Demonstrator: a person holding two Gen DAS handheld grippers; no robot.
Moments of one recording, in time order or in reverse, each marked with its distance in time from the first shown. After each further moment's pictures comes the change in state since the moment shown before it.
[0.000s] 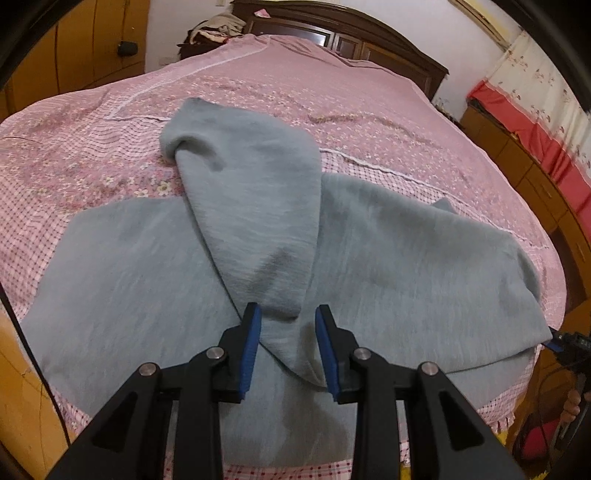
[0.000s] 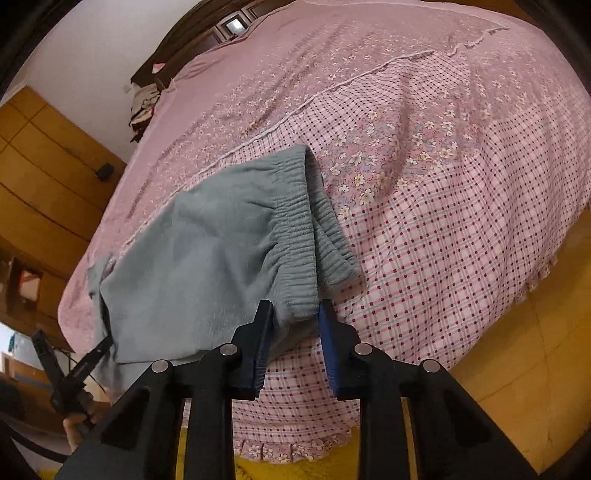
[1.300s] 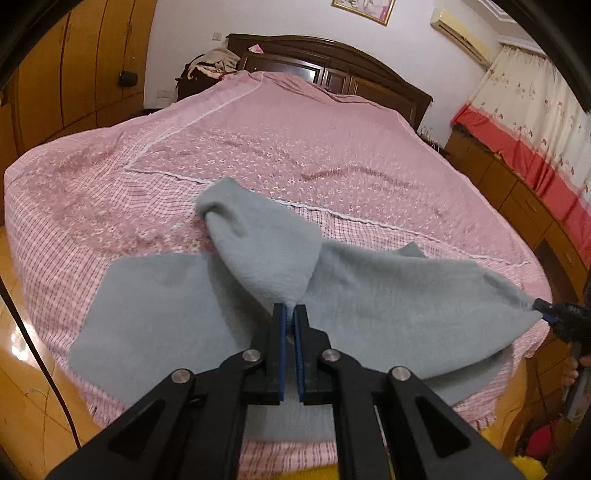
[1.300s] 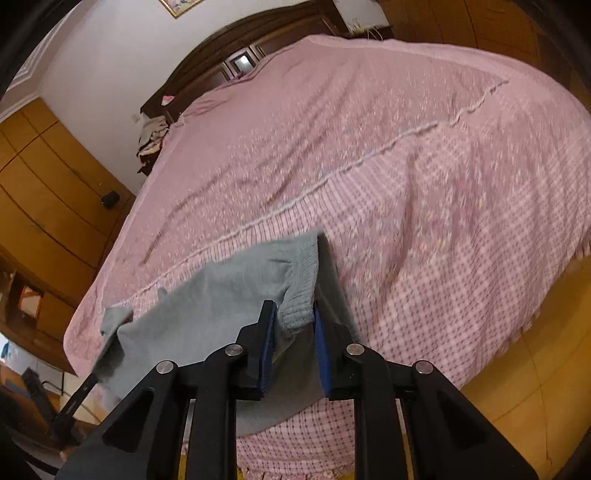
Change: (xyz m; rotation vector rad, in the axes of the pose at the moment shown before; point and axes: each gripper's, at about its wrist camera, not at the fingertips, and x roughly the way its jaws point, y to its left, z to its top) left arm -0.071 0.017 0.013 0.007 -0.123 -0.058; right arm -0.026 0.028 0.048 -0.026 -0.161 -0.006
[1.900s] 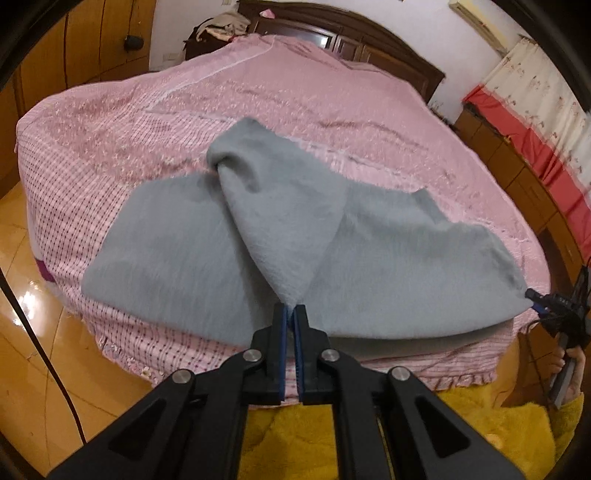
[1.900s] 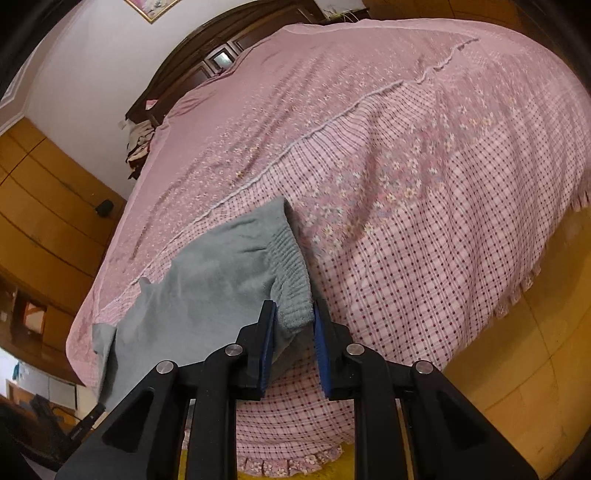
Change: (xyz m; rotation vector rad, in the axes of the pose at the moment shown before) left arm -0.005 0.022 -0.045 -0.032 0.164 0.022; right arm 0.012 -0.044 -0.036 0.080 0.053 -0.012
